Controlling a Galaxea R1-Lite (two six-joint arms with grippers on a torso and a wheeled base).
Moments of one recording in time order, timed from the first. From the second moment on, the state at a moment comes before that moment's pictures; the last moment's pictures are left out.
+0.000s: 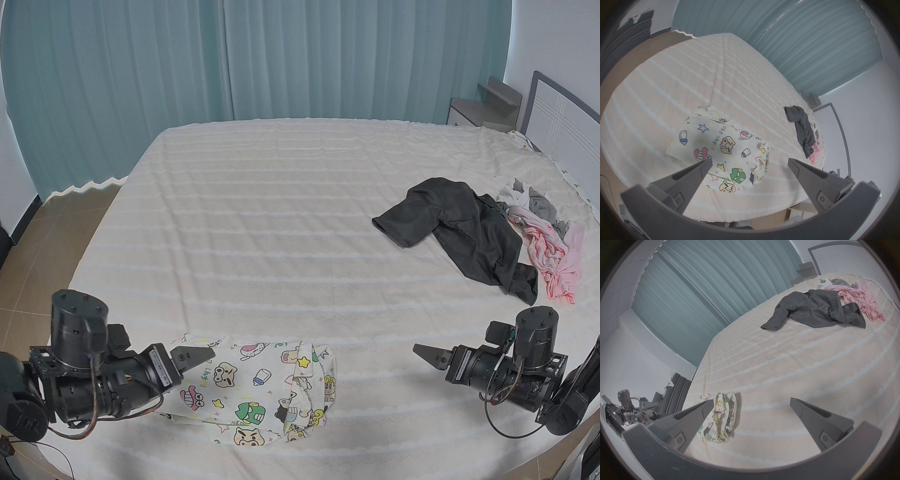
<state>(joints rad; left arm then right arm) -0.50 1.44 -0.39 -0.43 0.02 -0.89 0.48 1.79 -0.17 -1.19 -0.04 0.62</state>
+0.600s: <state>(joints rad) -0.45 1.30 -0.26 -0.56 0.01 -0.89 0.53 1.83 -0.16 -1.19 -0.04 0.62</state>
